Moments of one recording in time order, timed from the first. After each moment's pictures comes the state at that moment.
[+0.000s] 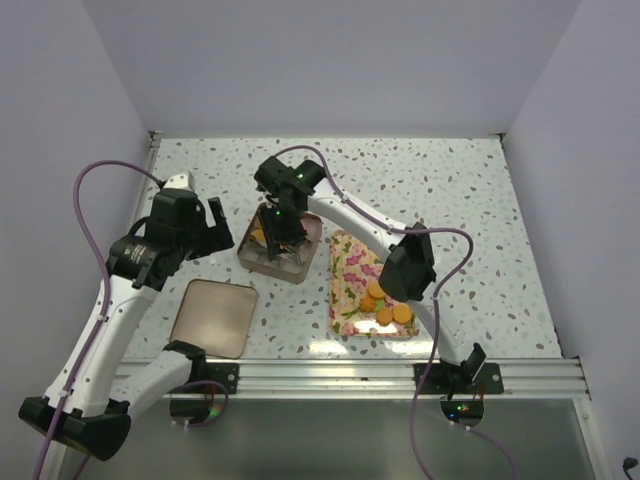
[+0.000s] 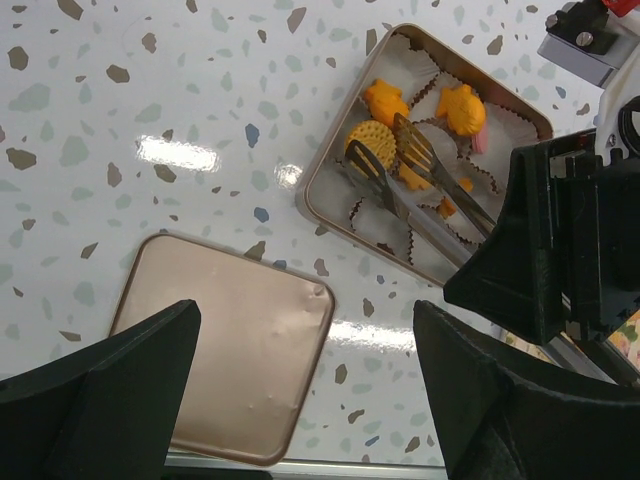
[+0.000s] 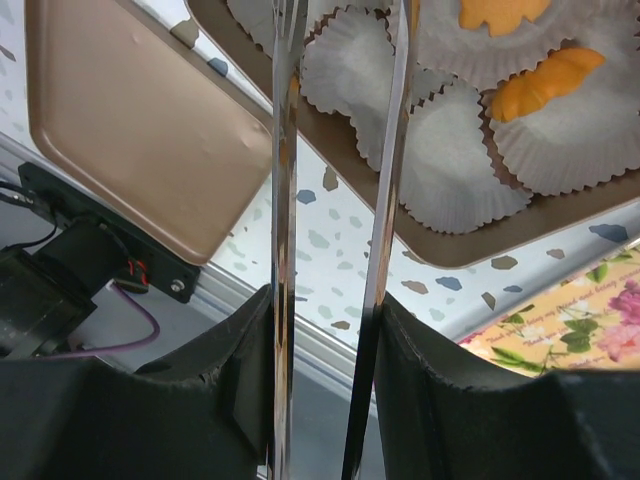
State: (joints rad) left arm -0.31 0.94 1.16 -0.99 -0.23 -0.51; right arm 0.88 2.35 2.42 -1.33 -0.23 0.52
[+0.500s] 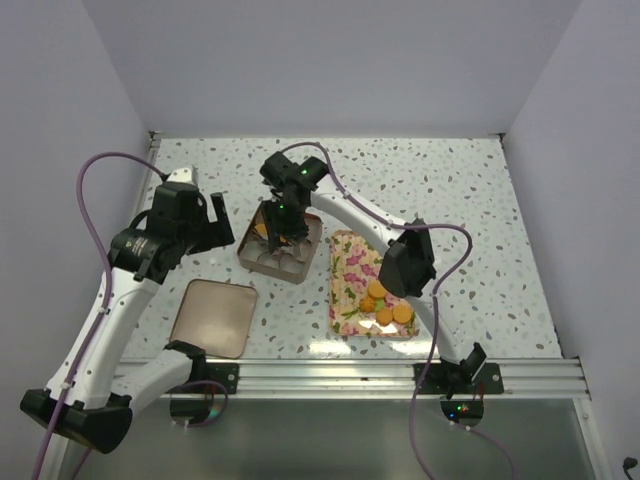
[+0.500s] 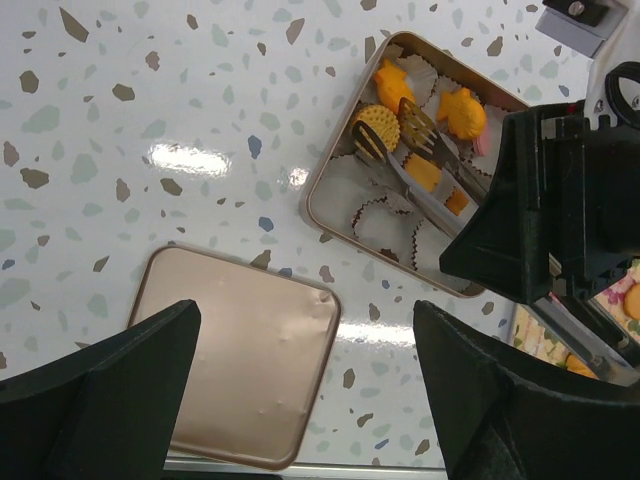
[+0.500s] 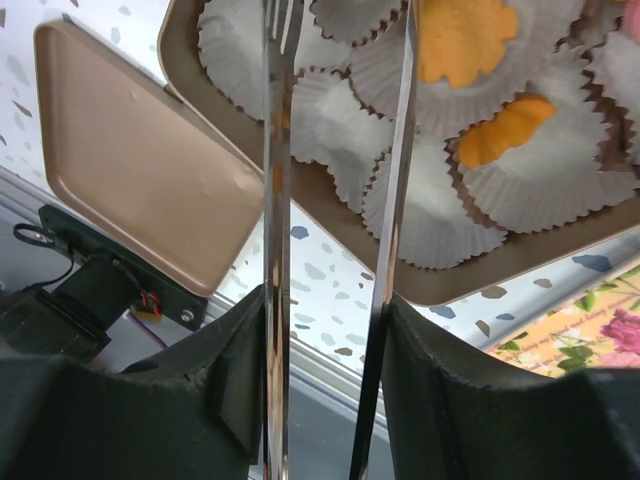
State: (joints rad) left arm -0.31 0.99 1.20 -0.99 -0.24 -0.47; right arm 0.85 2.38 2.42 -1.27 -0.23 0.56
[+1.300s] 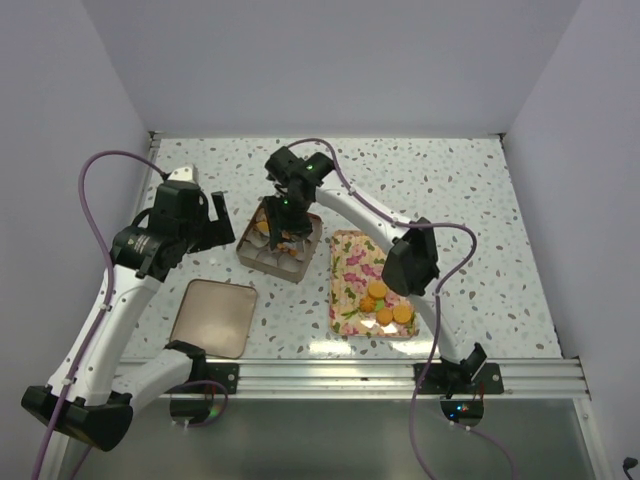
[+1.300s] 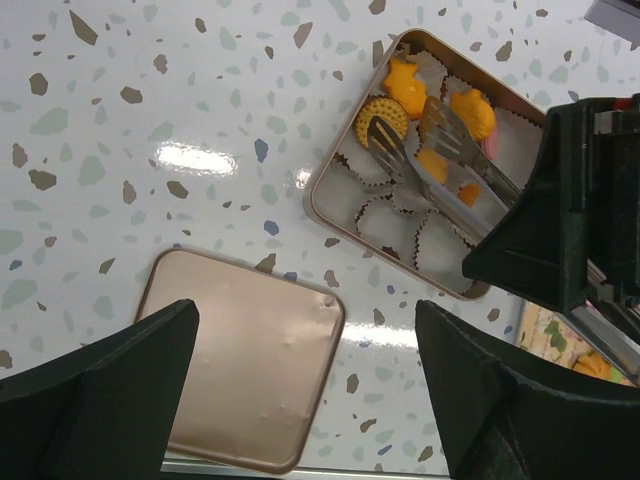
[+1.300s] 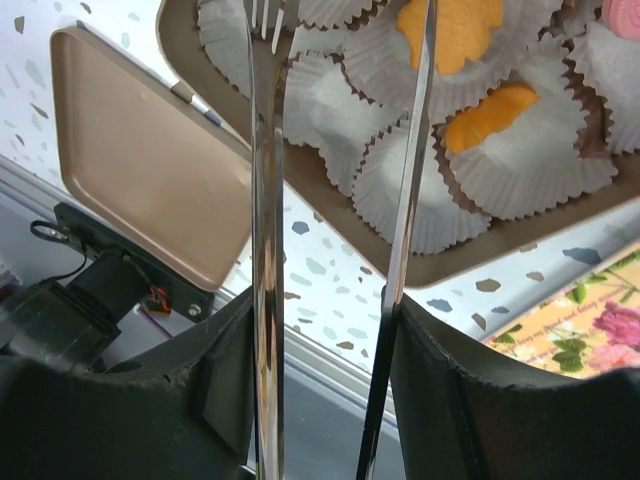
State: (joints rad) left arm -0.31 1.00 1.20 -0.99 -0.25 -0.47; right arm 0.82 2.37 2.41 -1.27 -0.25 0.56
